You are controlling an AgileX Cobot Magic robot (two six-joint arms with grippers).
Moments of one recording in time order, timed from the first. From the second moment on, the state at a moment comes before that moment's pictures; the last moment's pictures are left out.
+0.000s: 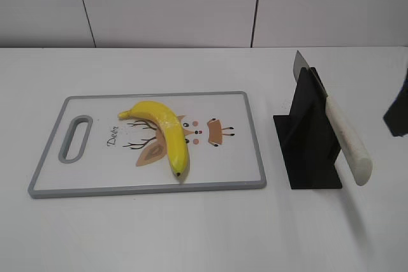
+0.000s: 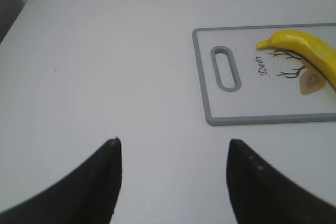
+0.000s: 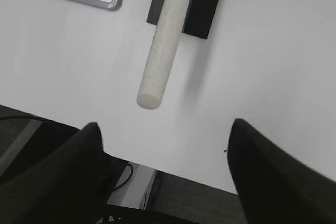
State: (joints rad) left arm -0.10 -0.01 -0.49 -0.02 1.09 0.09; right arm 0.42 1.20 -1.06 0.08 1.20 0.10
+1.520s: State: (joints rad) left arm -0.10 -0.01 -0.49 -0.02 1.09 0.09; right arm 0.42 1.65 -1.08 0.11 1.06 0.31
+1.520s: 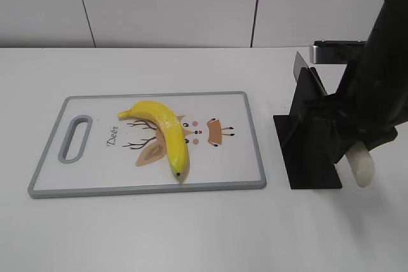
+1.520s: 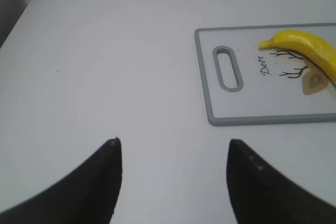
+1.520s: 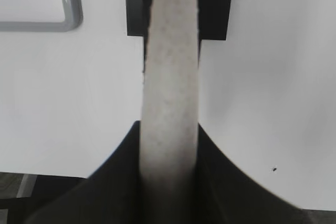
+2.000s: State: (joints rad) left arm -0.10 -0.01 -0.49 -0.02 1.09 0.09; right arm 0.42 1.50 -1.10 0.10 1.09 0.33
